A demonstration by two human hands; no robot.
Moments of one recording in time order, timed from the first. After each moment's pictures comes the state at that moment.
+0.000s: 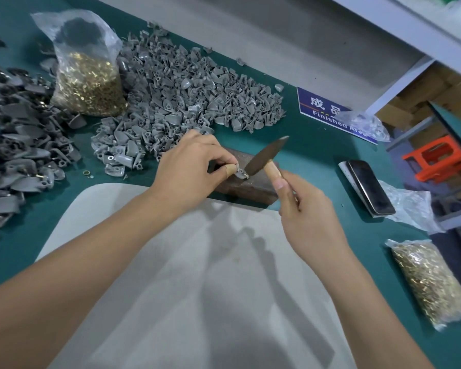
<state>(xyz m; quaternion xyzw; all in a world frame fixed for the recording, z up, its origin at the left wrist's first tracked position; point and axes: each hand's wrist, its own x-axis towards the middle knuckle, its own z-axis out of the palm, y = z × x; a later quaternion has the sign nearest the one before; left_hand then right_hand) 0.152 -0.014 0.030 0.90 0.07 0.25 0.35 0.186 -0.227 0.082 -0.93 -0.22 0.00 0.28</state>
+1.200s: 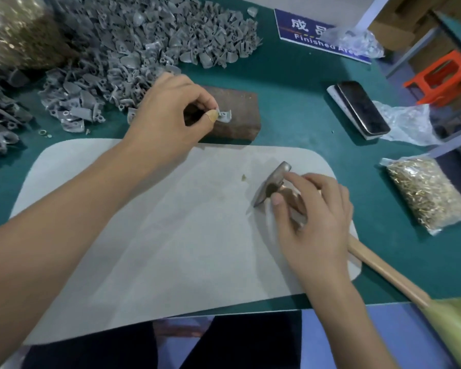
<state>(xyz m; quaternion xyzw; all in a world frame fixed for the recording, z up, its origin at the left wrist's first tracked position) 0.150 -0.030 0.019 0.90 -0.02 0.27 0.34 0.101 -0.301 0.014 -0.93 -0.19 -0.20 0.25</state>
